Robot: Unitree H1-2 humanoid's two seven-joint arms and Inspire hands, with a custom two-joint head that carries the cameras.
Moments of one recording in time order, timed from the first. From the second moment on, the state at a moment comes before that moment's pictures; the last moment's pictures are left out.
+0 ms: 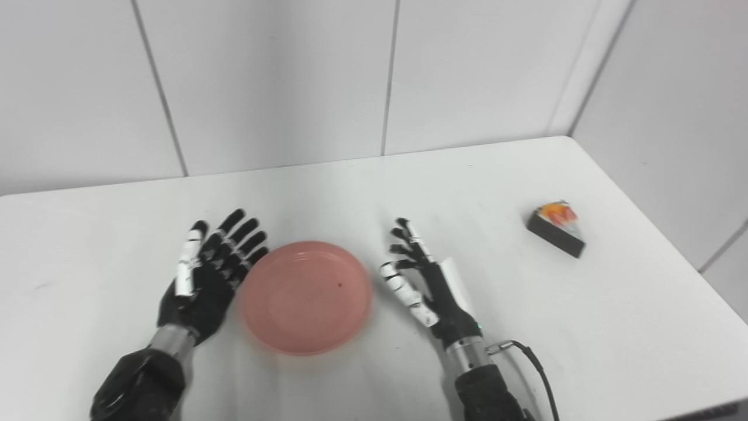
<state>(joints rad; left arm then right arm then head) -0.36 -0.01 0.09 0.24 -0.49 0.37 -0.30 -0.04 -0.07 0.06 -0.11 -0.46 -0.07 -0.09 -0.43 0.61</state>
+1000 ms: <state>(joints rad) -0.39 0.02 0.10 0.32 -0.51 0.32 -0.38 -0.17 -0.21 -0.05 -0.33 -0.56 0.10 -0.05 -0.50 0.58</state>
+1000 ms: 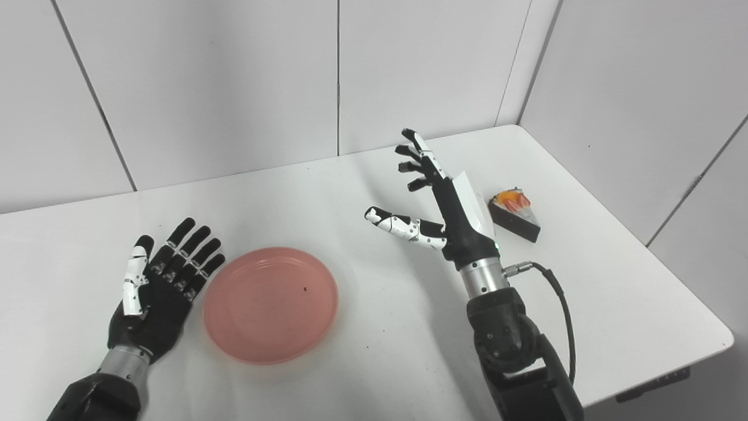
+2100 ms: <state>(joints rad) -0.40 0.02 0.10 0.34 -0.52 0.29 -0.39 -0.29 -0.46 -0.15 -0.32 -0.66 0.30 0.09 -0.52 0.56</state>
